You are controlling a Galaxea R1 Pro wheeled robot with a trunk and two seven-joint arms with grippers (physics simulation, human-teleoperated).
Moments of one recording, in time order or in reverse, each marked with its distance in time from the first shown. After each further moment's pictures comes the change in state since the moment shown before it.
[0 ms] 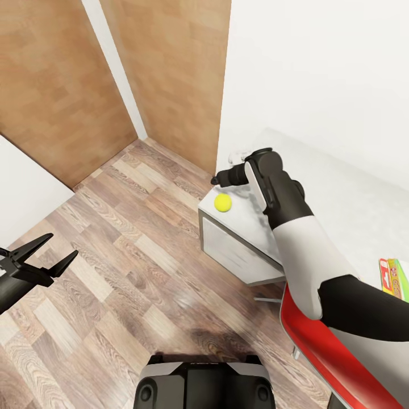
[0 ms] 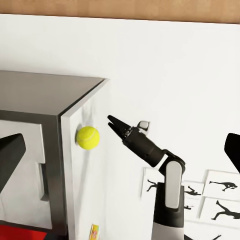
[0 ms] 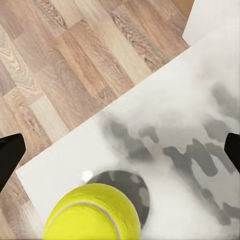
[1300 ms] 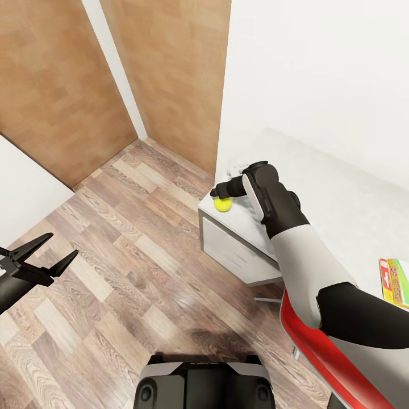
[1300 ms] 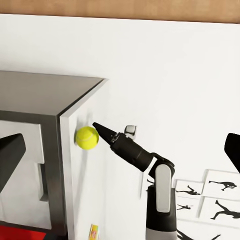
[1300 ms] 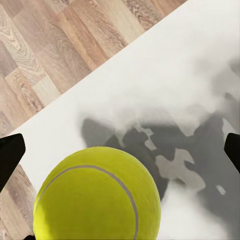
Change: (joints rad) left arm -0.002 0.000 -0.001 -0.001 0.000 0.000 -0.001; right arm 0.050 0.000 0.006 0.025 -0.009 0.000 0.003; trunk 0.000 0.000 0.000
